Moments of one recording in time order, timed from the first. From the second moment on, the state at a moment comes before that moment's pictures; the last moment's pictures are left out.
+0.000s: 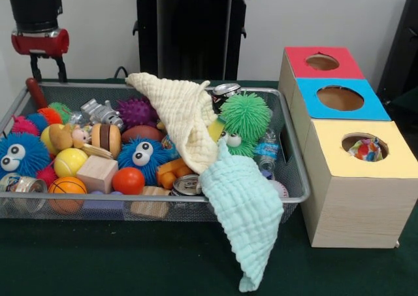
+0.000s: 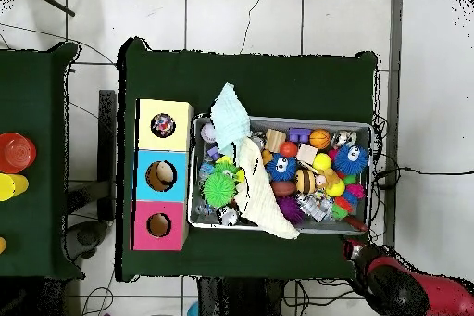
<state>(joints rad) -1.41 -0.62 0.57 1.98 -0.96 0.40 1.80</state>
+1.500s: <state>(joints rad) -1.49 -0.83 0.91 2.03 -0.78 0.41 1.80</state>
